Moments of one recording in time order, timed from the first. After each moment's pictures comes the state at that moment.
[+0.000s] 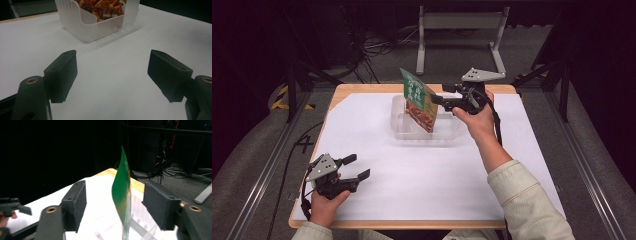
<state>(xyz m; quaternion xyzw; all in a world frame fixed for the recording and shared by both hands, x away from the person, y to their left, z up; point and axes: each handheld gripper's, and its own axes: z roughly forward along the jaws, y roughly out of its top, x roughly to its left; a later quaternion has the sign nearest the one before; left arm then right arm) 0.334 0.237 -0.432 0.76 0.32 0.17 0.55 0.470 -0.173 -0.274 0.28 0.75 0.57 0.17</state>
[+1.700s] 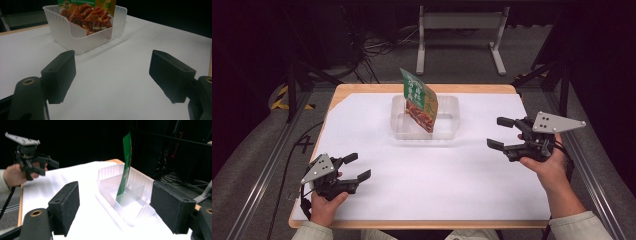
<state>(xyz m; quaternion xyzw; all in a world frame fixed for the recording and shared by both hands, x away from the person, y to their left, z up) 0.326 0.237 -0.423 0.74 0.29 0.16 0.58 0.355 -0.303 -0.296 0.21 0.77 0.57 0.20</state>
